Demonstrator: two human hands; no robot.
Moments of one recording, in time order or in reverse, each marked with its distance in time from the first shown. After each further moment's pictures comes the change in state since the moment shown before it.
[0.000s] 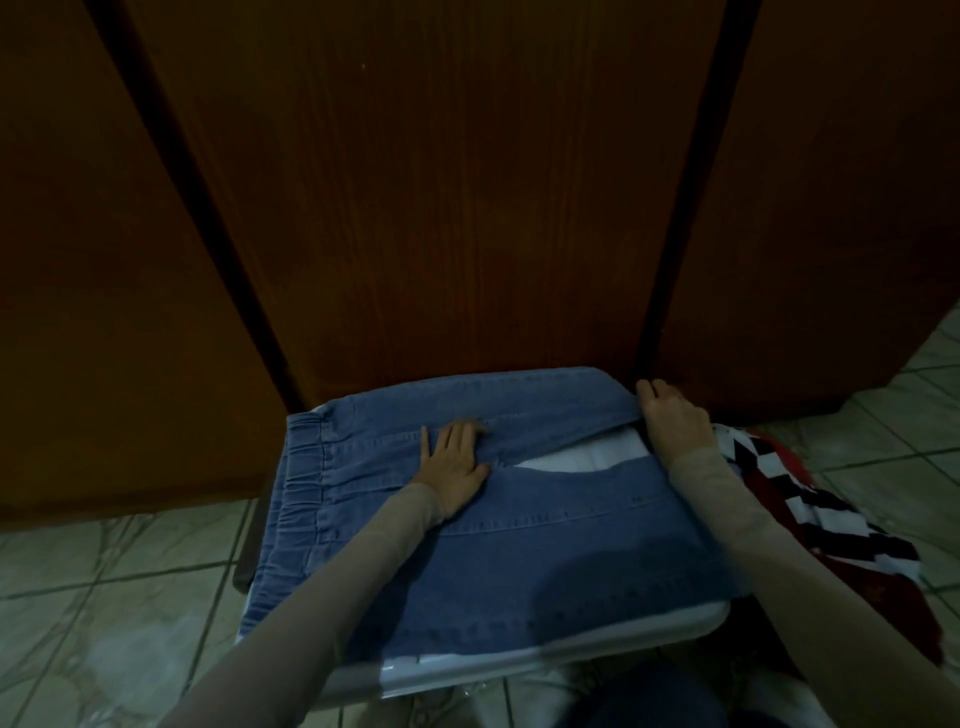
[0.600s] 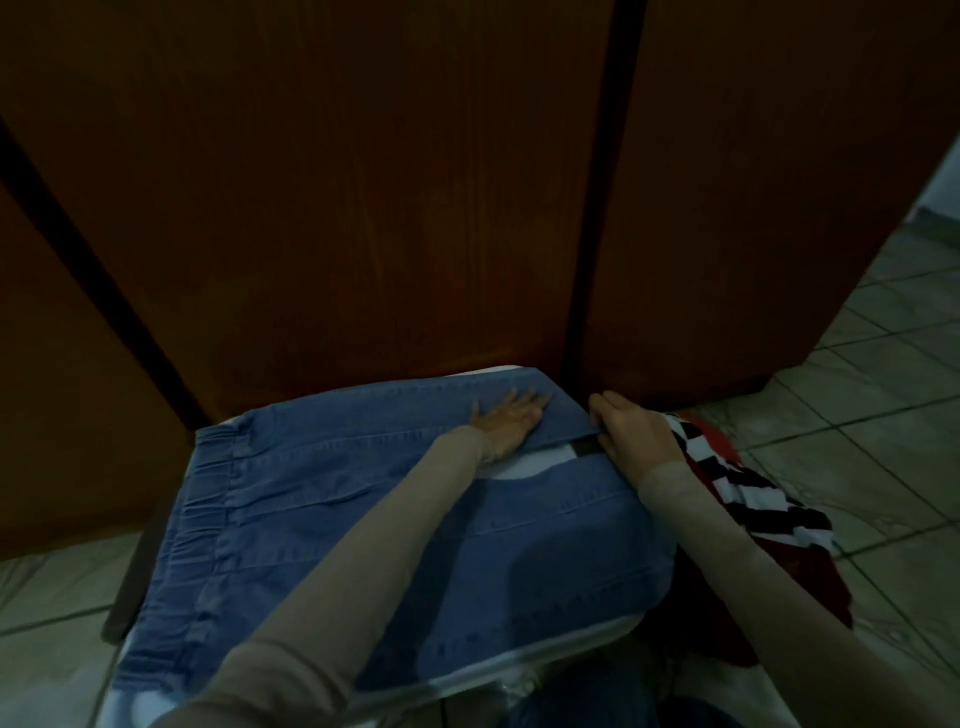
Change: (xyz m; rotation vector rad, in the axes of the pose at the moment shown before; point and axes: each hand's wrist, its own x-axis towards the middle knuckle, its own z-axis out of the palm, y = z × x) left_hand 0.089 0.123 0.010 0.032 -0.374 0.205; right_hand -0.020 0.044 0.009 0.275 0.024 -0.108
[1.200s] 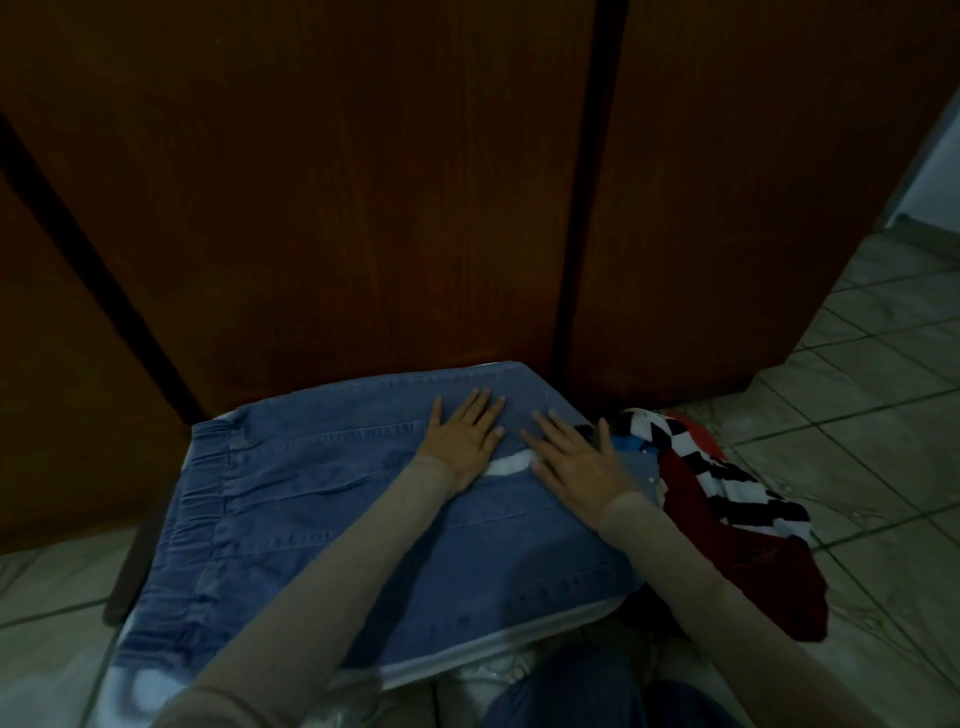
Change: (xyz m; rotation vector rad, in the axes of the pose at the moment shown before) left_hand -0.036 -0.024 0.030 0.235 0.253 -0.067; right_hand -0.032 -0.035 0.019 -0.163 -0.354 -0.094
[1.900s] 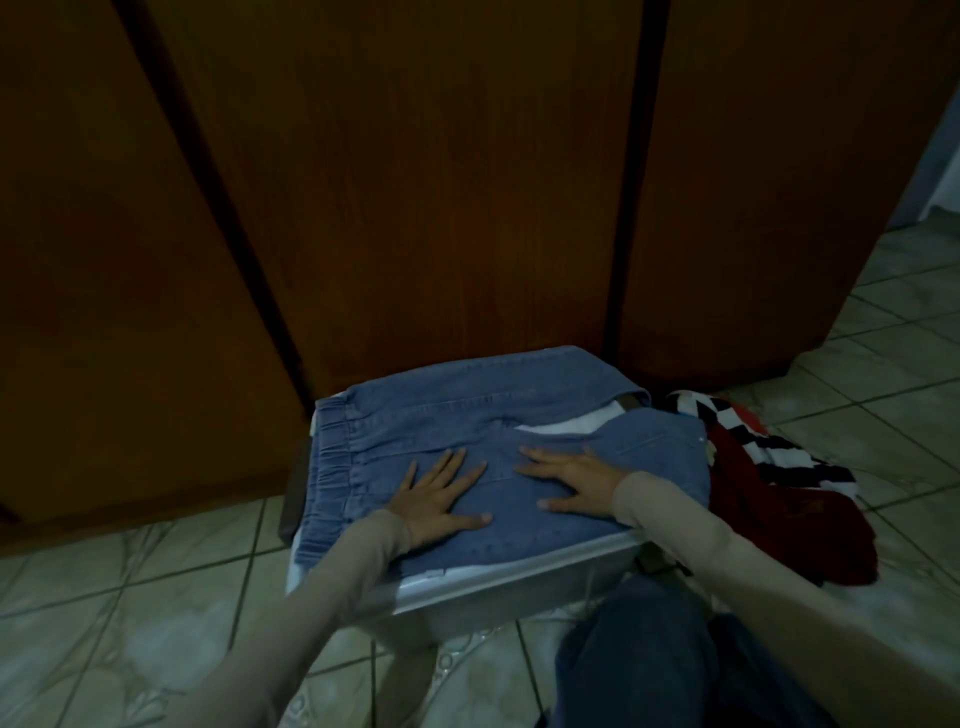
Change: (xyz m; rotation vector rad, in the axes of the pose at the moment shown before) left_hand -0.169 -0.083 0.005 -0.119 -0.251 0.021; right_hand -0.034 -0.086 -0.004 0.244 -0.212 -0.305
